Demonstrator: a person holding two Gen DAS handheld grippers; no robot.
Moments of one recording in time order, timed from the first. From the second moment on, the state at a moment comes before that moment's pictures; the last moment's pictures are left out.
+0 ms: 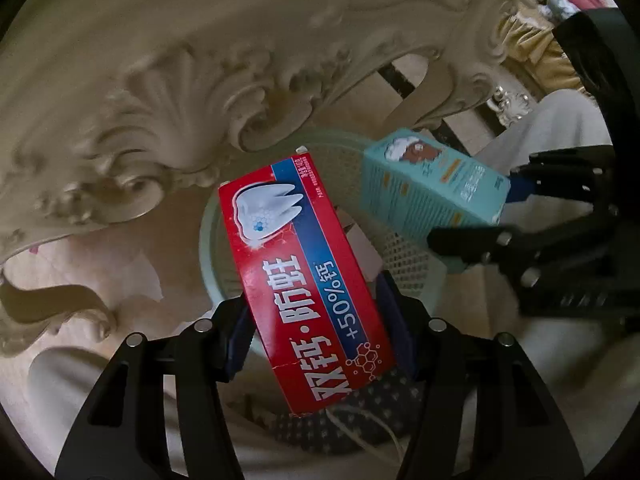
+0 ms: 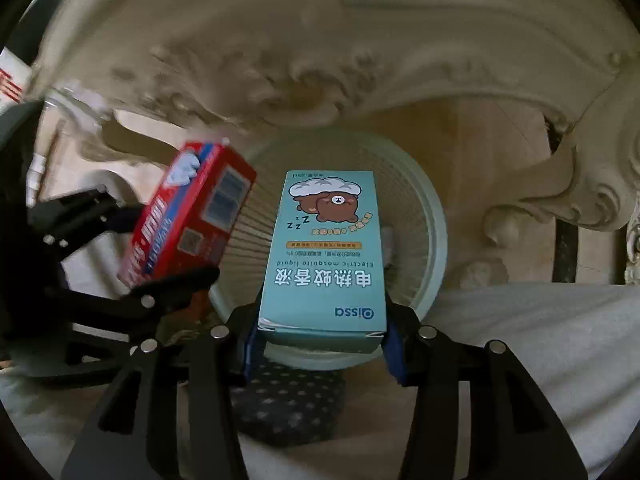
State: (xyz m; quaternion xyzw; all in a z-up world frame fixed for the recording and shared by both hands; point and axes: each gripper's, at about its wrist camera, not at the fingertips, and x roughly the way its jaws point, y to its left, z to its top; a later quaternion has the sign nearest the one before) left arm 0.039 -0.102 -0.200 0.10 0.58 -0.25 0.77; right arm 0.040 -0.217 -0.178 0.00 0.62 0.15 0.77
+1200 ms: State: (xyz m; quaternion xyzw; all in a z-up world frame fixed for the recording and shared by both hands) left arm 0.051 -0.019 -0.003 0.06 0.41 -0.27 0.87; right arm 0.035 -0.256 -0.011 0.01 0.44 0.19 0.88
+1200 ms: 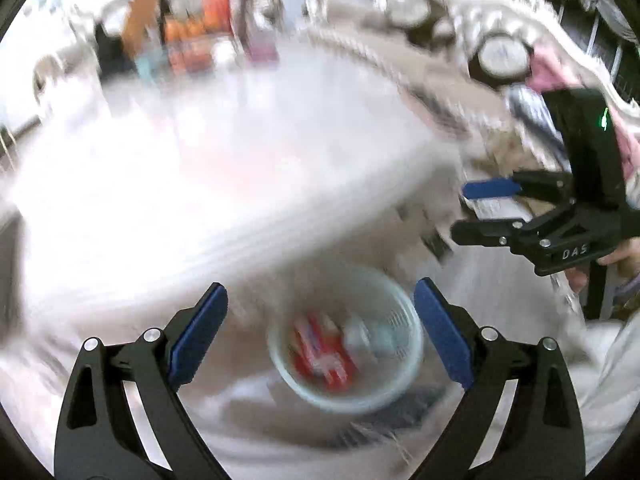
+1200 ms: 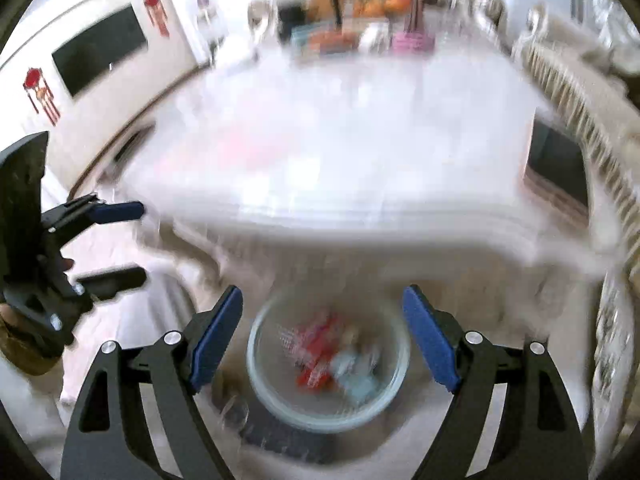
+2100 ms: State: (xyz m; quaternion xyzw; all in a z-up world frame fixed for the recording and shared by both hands) left arm 0.498 0.028 0.005 0.11 0.39 -0.07 0.91; right arm 0.431 -0.240 -0.006 0.05 0.42 0.00 0.91
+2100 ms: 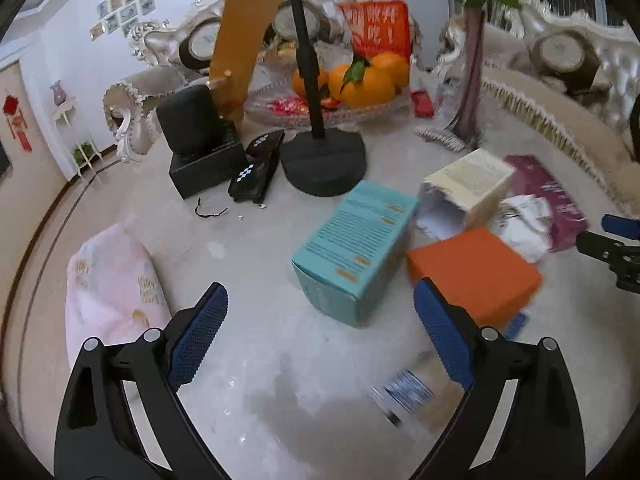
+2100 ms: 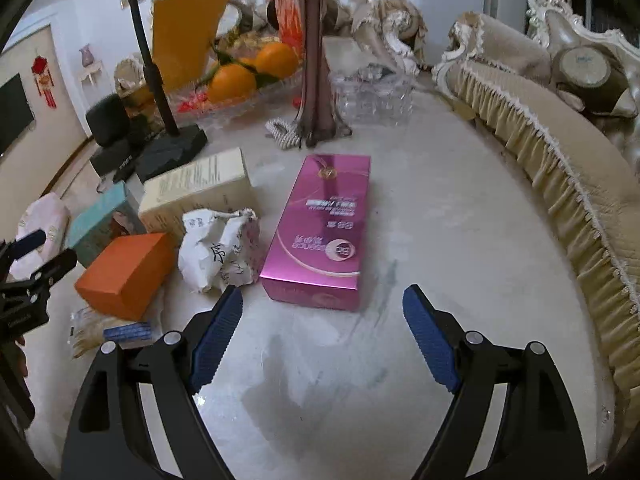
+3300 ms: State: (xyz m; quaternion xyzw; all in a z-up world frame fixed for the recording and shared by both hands) left arm 0.560 0.008 -0.023 0.07 0.45 -0.06 0.89; right arm 0.476 -0.250 -0.025 0.02 0.43 -0.02 0.90
